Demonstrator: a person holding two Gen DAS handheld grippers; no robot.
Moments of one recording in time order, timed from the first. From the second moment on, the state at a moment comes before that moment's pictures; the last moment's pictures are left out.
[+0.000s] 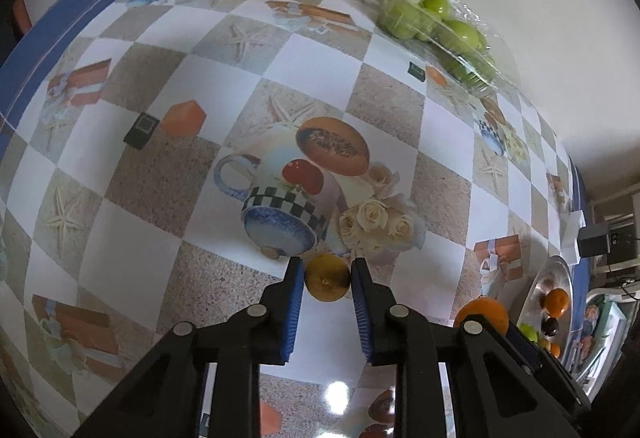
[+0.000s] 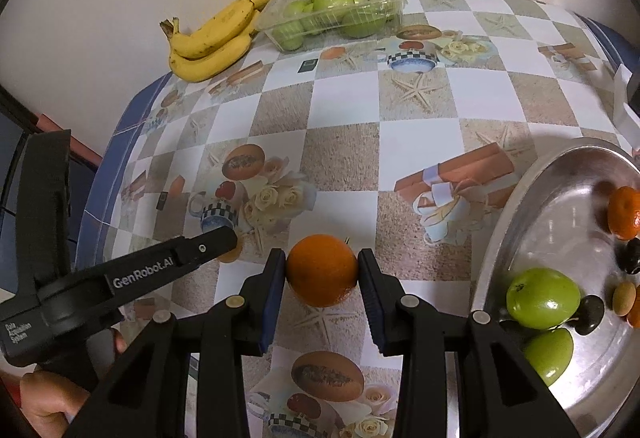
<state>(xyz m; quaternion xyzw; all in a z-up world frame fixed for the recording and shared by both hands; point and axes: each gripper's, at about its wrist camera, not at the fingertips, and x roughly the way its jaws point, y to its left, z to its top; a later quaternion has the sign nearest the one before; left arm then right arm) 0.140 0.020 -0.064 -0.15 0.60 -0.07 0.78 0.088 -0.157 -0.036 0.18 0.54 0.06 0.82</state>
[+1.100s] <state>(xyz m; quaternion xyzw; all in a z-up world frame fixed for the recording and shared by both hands) 0.083 -0.051 0.027 -0.05 0.52 -0.12 0.85 0.004 -0.239 0.005 0.19 0.53 -0.04 0.82</state>
